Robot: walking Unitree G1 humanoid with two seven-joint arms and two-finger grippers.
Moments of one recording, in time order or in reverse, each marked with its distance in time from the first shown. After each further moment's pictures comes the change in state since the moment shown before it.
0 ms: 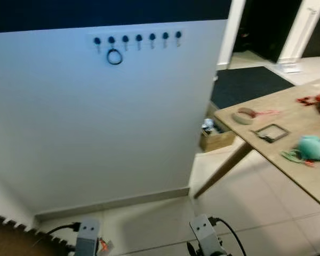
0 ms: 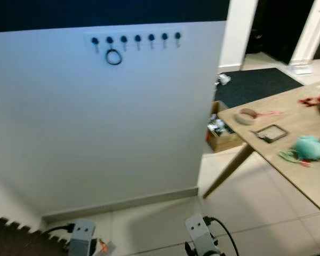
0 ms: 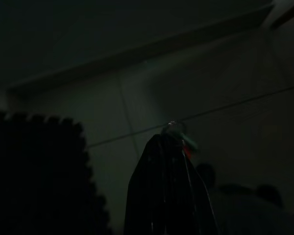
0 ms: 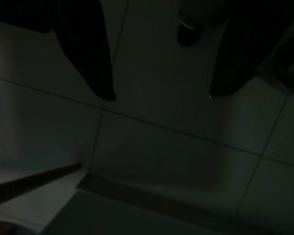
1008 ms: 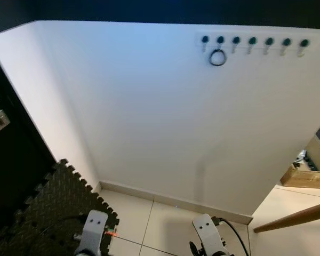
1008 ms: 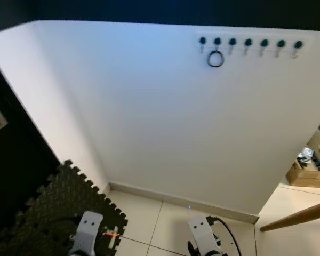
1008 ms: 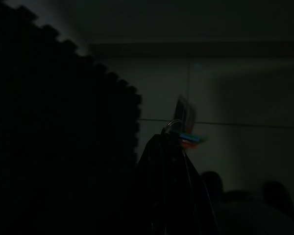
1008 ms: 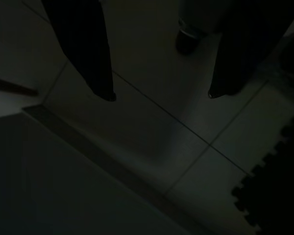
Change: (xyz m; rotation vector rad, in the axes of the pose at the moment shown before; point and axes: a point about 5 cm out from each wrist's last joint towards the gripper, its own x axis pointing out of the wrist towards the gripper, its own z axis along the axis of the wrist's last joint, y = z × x) left arm 0.004 -0.003 0.016 0.069 -0.068 -0.031; right arm 0.001 -0.006 0.001 0.024 0.004 -0.034
